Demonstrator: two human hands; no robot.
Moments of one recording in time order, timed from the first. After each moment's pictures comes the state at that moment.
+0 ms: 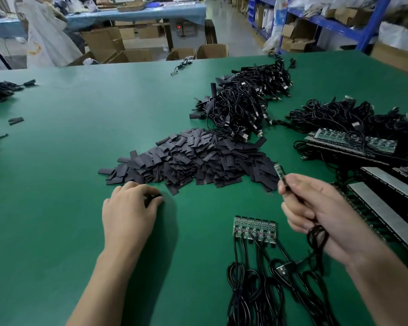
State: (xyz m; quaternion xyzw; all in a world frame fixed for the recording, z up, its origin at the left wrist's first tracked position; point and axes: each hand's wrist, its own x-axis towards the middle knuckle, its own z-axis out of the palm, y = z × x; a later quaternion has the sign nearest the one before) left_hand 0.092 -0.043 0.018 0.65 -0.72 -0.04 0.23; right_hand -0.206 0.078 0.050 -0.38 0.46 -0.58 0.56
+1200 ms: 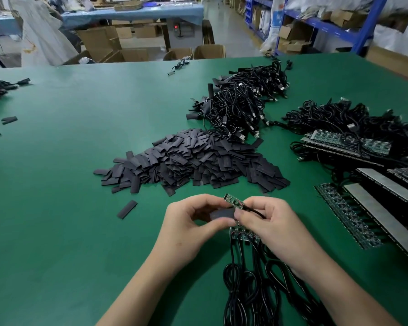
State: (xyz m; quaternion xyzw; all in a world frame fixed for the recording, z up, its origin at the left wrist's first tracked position) left_hand 0.027 0.004 0.016 0.33 -0.72 -0.49 0.38; right_hand -0.159 0.070 0.018 -0.51 0.58 -0.45 0.45
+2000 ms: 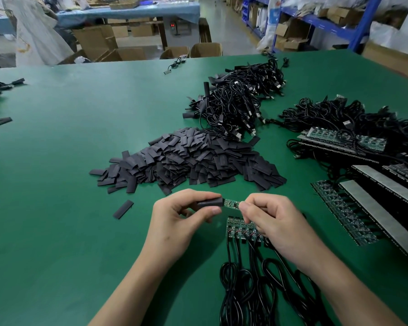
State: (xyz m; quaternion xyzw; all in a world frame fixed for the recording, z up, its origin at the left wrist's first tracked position) left_hand 0.032 -0.002 0.017 0.36 -0.71 -0.44 0.41; right_hand -0.168 0.078 0.029 -0.57 0.60 -0.44 0.35
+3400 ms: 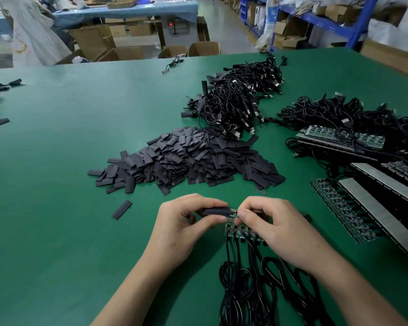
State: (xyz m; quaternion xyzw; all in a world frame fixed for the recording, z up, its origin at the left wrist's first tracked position) left_hand 0.032 0.001 0.018 0.33 -0.78 -0.38 0.37; right_hand -0.172 0.082 0.035 -0.62 0.62 -0.36 0.32
